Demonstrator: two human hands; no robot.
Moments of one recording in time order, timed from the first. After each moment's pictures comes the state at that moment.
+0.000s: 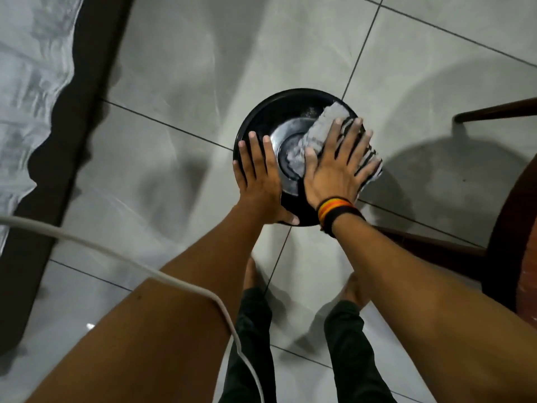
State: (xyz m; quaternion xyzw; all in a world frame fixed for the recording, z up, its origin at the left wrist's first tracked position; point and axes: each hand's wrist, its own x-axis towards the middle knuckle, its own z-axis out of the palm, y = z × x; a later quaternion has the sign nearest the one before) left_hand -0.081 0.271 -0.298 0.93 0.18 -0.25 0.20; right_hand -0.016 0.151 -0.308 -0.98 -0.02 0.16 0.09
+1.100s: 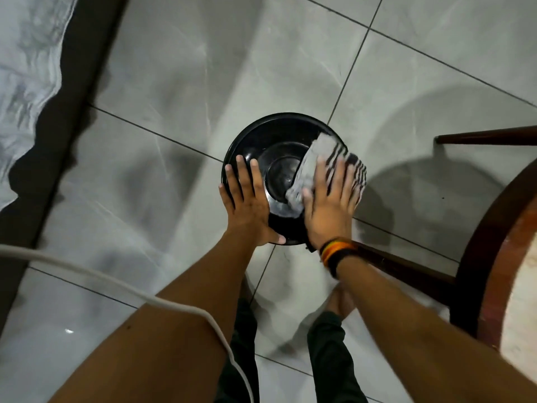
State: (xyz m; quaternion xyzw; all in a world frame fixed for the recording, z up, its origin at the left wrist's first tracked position) left_hand -0.076 0.266 -0.289 0.90 0.22 -0.31 0.22; right_hand -0.024 0.116 -0.301 -0.97 -0.10 0.21 0.10
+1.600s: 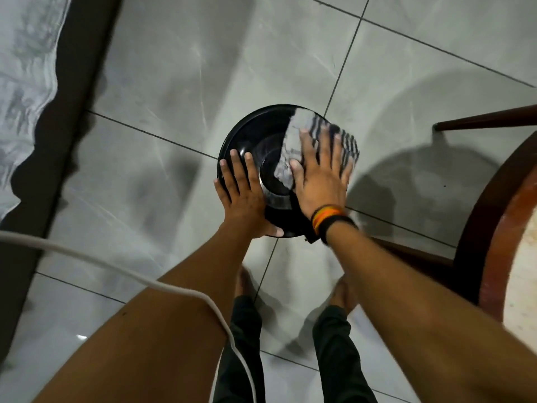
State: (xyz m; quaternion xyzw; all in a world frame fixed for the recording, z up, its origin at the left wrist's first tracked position) left_hand -0.075 0.262 -0.293 0.90 0.23 -0.31 0.21; right_hand 0.007 0.132 -0.306 -0.96 -0.10 0.21 0.13
